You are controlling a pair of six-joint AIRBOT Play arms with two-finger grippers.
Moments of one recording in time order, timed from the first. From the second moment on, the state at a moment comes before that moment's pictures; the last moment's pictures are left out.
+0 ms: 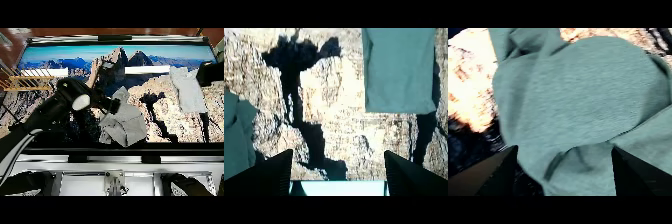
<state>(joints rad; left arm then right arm) -0.77 -1.39 1.53 1.61 -1.16 -1.88 0.17 -1.11 1.75 1.35 -1.67 -1.61</state>
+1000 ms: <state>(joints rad) -0.67 -1.30 0.73 0.95 -0.70 -1.78 0.01 -1.19 1.14 1.90 -1.55 -1.66</state>
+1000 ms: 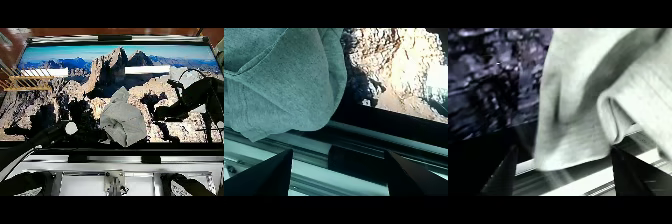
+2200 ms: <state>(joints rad) -0.50 -1.16 1.10 1.12 -0.88 -1.60 0.23 -1.23 1.21 1.94 -1.27 -1.85</state>
